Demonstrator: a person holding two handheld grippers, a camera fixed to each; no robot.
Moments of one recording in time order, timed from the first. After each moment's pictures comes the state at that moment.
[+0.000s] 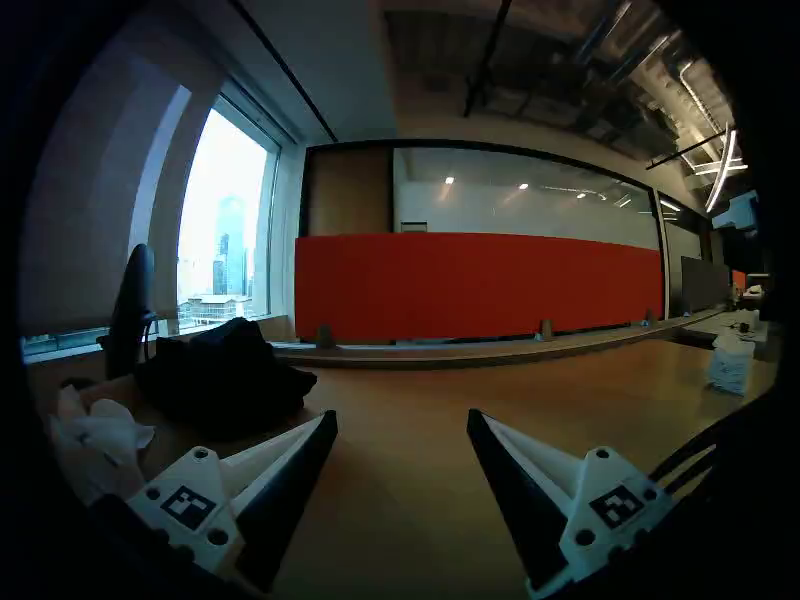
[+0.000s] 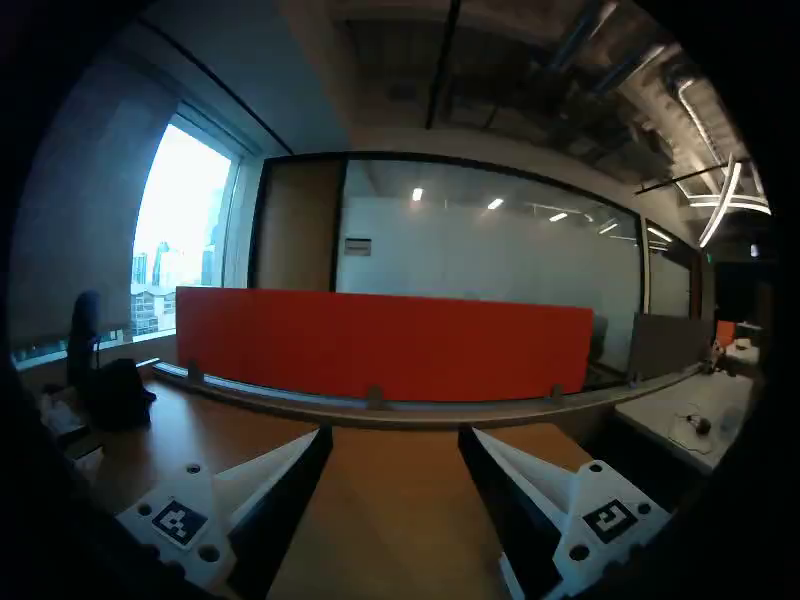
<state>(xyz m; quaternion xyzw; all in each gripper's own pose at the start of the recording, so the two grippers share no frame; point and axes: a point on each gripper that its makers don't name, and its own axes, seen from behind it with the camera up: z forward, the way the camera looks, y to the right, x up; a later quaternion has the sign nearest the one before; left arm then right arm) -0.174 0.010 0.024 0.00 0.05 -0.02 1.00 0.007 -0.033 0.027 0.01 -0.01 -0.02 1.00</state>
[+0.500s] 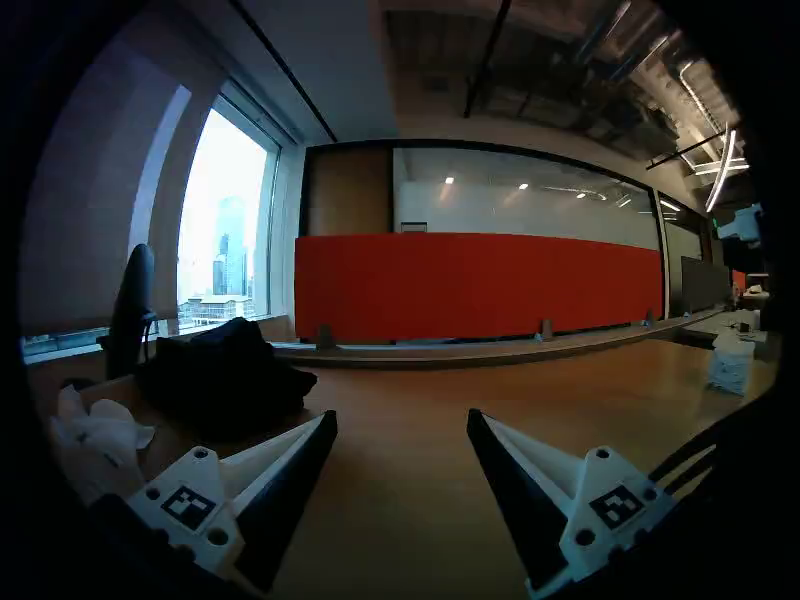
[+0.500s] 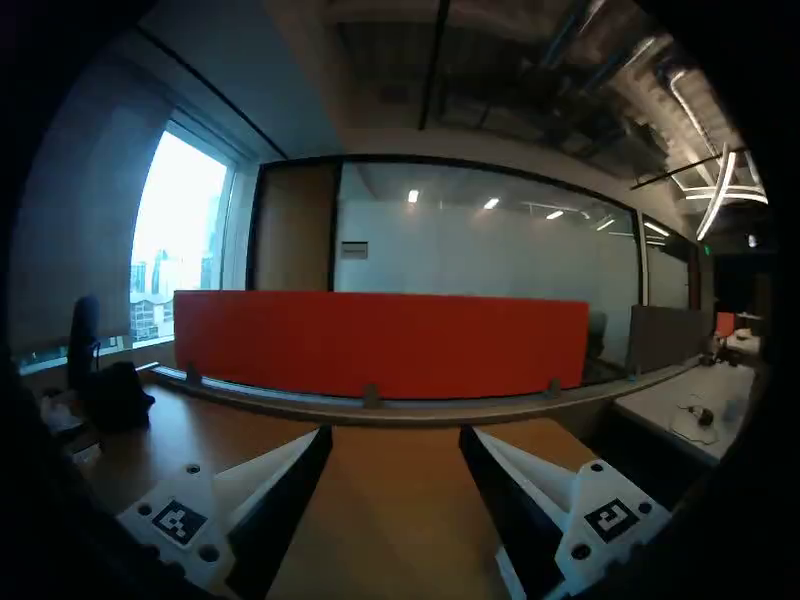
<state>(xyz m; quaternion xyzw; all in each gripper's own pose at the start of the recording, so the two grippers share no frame) -0.177 0.011 0.026 0.00 0.05 -0.02 1.00 -0.005 -0.017 0.021 0.01 0.00 -0.01 1.00</state>
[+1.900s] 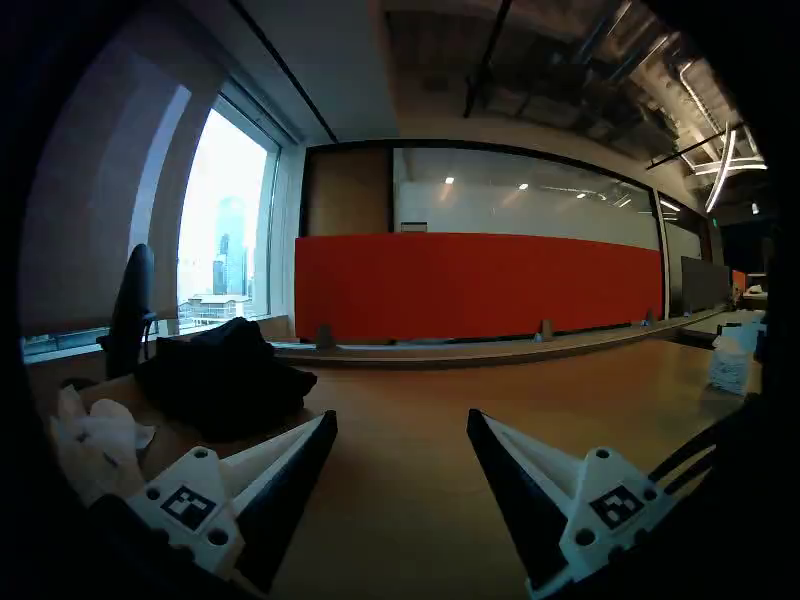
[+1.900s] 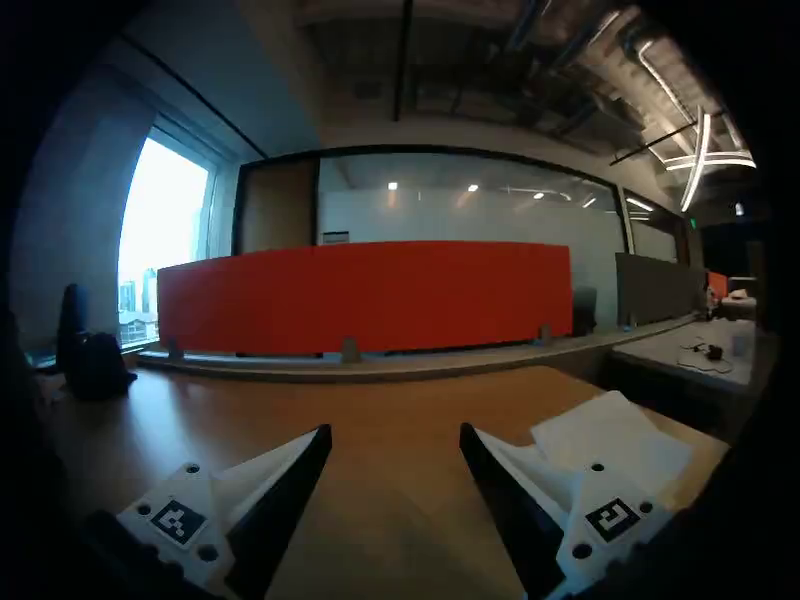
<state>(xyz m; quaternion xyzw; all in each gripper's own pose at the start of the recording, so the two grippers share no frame) -0.178 0.011 0.026 0.00 0.05 -0.02 1.00 -0.158 0.025 0.034 -0.01 0.00 0.02 1.00</state>
